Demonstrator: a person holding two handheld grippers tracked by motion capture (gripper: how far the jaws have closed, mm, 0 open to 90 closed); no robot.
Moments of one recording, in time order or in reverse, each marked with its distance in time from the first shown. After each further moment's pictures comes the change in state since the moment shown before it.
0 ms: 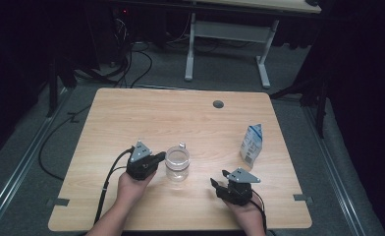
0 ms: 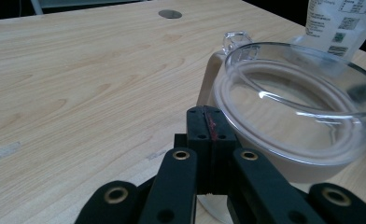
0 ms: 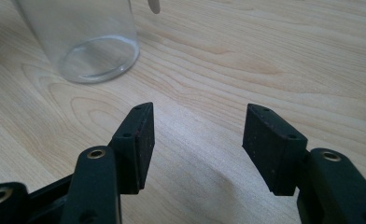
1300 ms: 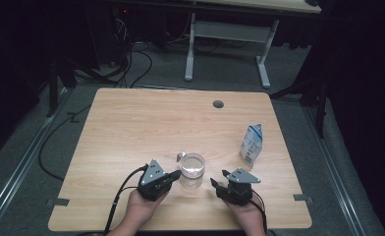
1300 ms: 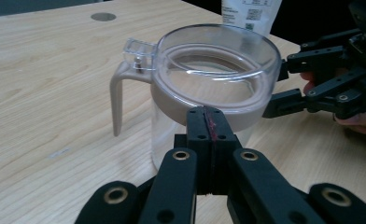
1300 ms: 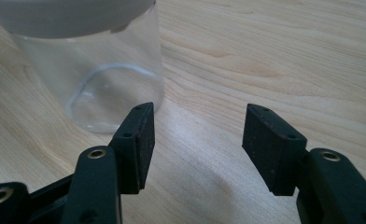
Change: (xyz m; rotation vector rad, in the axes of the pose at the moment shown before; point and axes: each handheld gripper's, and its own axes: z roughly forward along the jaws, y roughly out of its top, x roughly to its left) left arm -0.064 -0.011 -0.010 -0.017 -0.140 0.068; right arm 0.001 0.001 -0.002 -0.007 -0.002 -0.006
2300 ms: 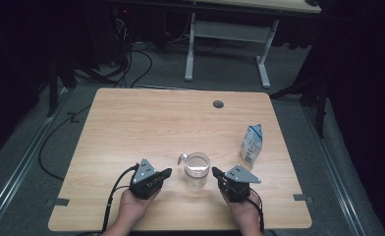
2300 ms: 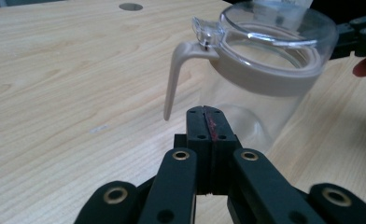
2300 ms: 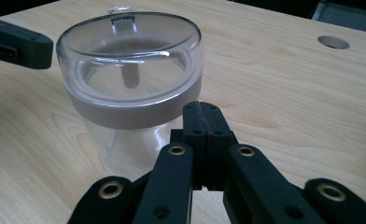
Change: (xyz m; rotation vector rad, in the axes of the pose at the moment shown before) left arm 0.023 -0.011 -0.011 0.006 0.075 -0.032; right arm 0.015 0.026 -0.011 -0.112 -0.010 -0.015
